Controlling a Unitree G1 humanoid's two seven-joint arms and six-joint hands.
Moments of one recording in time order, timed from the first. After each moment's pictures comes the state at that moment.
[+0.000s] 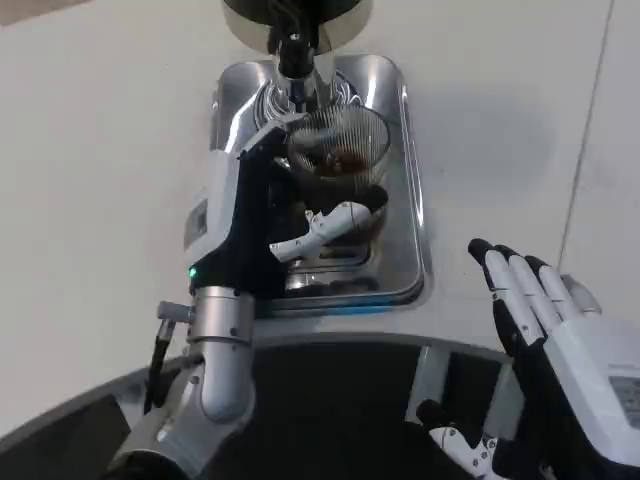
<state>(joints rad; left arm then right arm) -0.74 0.15 -0.22 1.00 0.48 -0.62 0.64 0.47 -0.07 0.20 -0.83 -1.14 0.04 0.18</state>
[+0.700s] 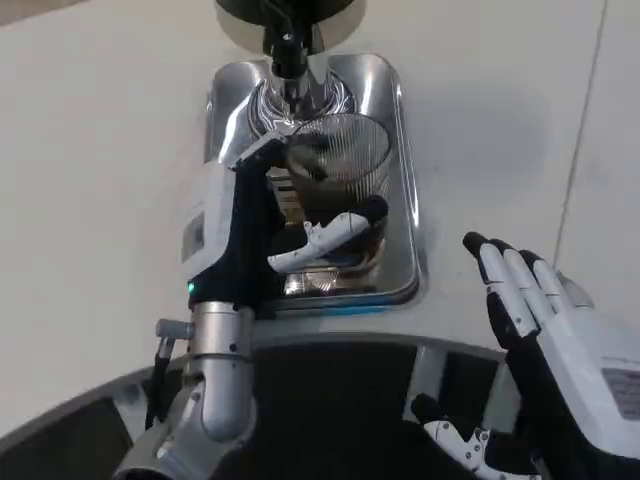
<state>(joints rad) -0.69 0.16 -0.22 0.97 0.49 -0.65 0.70 0.44 -0.05 0.22 -0.83 -1.15 0.05 0.20</state>
